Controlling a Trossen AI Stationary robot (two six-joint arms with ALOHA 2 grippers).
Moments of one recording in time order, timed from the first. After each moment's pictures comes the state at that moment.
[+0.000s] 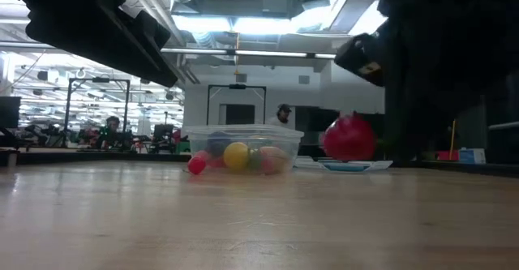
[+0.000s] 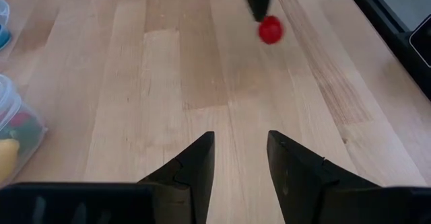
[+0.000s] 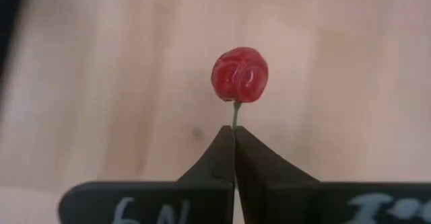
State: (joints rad) left arm -0.56 1.52 0.72 0.11 -0.40 -0.23; right arm 0.57 1.97 1.35 -0.55 0.16 0.34
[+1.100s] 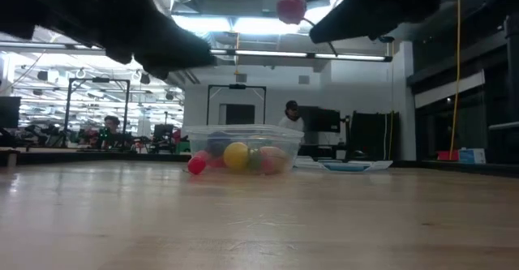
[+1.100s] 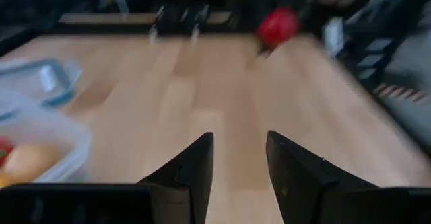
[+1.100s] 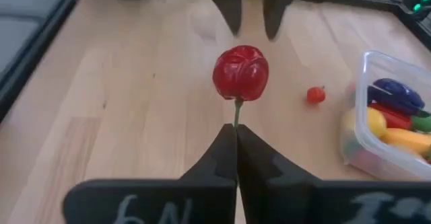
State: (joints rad) left arm -0.44 1.52 0.48 0.75 -0.43 -0.15; right arm 0.57 1.66 0.94 0.07 0.61 0.23
